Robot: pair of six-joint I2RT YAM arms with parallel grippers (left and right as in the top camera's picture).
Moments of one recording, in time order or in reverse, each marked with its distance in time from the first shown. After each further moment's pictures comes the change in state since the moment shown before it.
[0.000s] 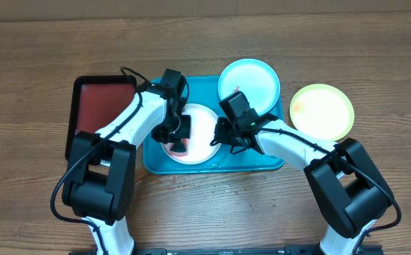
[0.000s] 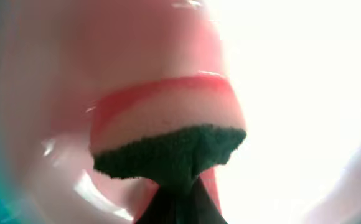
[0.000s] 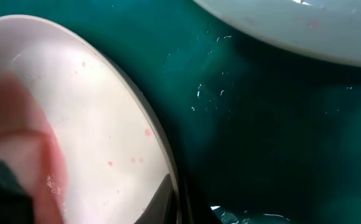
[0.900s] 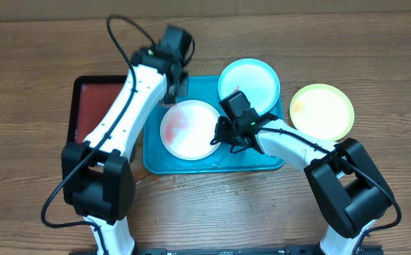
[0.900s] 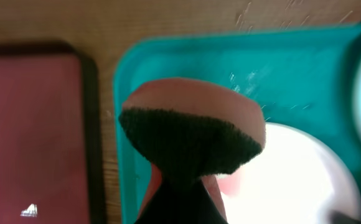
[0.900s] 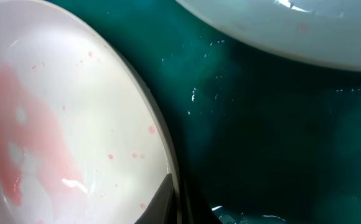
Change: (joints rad) left arm -0.014 0.005 0.451 -0.158 -0.418 -0.057; right arm 0.000 0.000 0.002 -0.003 0.004 0.012
